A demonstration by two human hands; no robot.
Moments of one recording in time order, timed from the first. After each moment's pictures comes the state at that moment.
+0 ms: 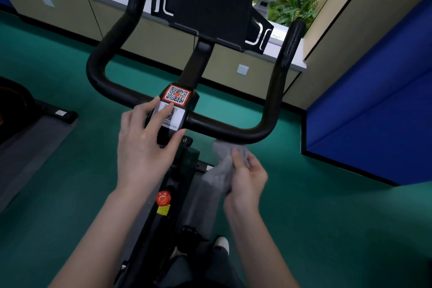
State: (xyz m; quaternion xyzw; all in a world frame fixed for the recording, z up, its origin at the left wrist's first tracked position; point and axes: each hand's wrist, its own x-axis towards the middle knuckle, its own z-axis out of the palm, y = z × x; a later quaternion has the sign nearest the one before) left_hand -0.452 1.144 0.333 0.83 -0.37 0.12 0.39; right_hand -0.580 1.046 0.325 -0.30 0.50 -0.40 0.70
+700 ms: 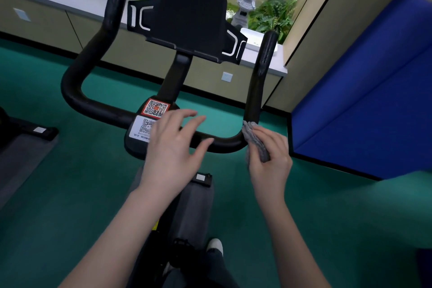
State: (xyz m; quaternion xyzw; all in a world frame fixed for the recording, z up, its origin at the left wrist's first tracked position) left_hand -0.483 1.090 0.362 0.80 -0.47 0.09 0.36; right_hand -0.620 0.973 0.344 -0.79 0.35 -0.46 0.22
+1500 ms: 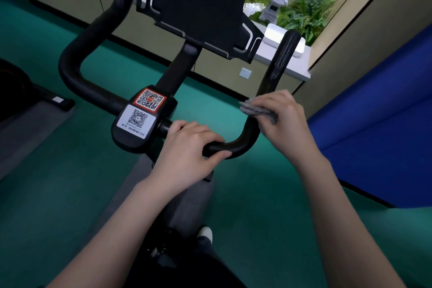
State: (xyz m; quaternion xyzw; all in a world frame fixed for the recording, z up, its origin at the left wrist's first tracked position) left_hand -0.502 1.050 0.359 0.82 -0.47 -0.03 0.34; right_hand -0.592 0.867 0.401 -0.95 0.15 -0.21 0.17
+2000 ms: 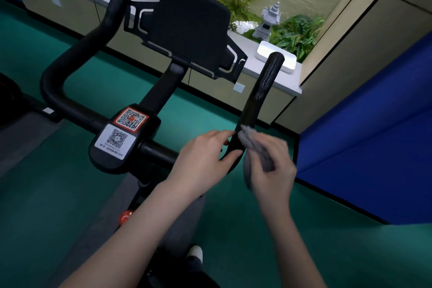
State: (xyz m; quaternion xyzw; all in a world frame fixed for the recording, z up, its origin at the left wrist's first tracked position) left_hand -0.514 0.990 0.372 0.81 -0.43 -0.12 0.37; right_hand -0.621 0.892 0.360 -0.83 0.21 -0.43 0.29
